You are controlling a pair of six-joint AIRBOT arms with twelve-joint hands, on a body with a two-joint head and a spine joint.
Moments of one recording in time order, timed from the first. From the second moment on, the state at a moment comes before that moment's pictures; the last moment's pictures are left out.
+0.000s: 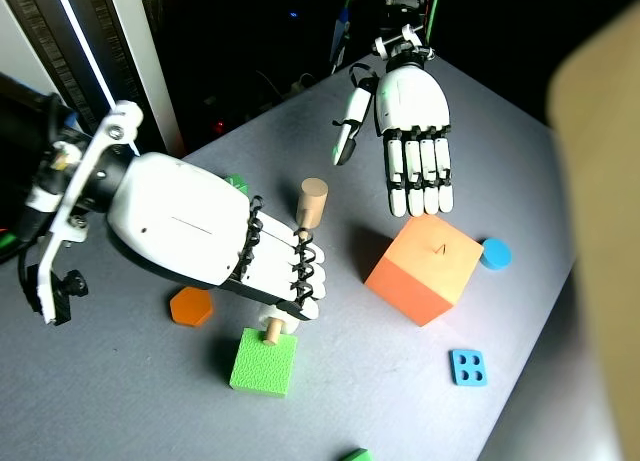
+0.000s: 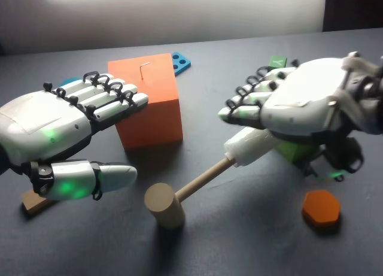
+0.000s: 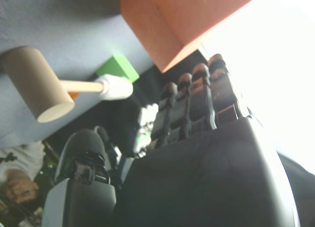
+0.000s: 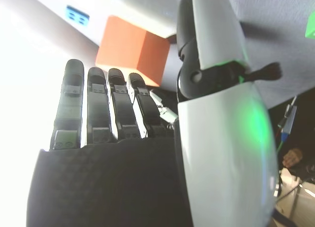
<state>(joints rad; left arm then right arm) 0.80 -0.88 1.05 0.05 -0.79 0.88 -0.13 -1.02 0.79 -0.79 -0.44 -0.42</state>
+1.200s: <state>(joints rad) 0.79 -0.96 1.14 0.00 -0.79 0.89 -0.25 -1.36 1.12 -0.88 -0.41 -0.34</state>
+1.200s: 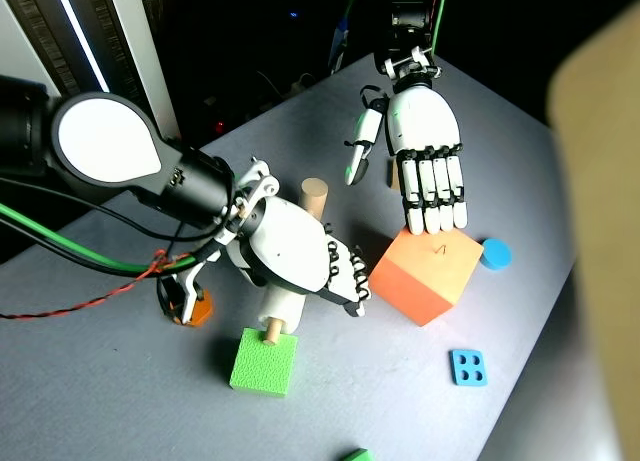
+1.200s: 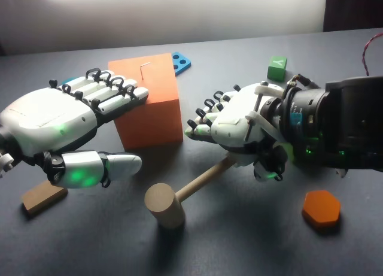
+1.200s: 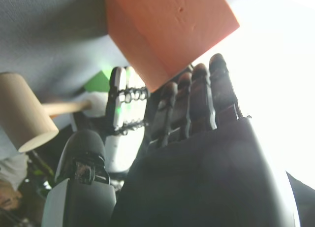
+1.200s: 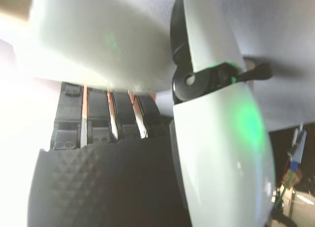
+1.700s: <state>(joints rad) 0.80 -0.97 1.14 -0.02 -0.79 0.89 -0.26 -1.39 1.16 -0.89 -0.39 -0.31</state>
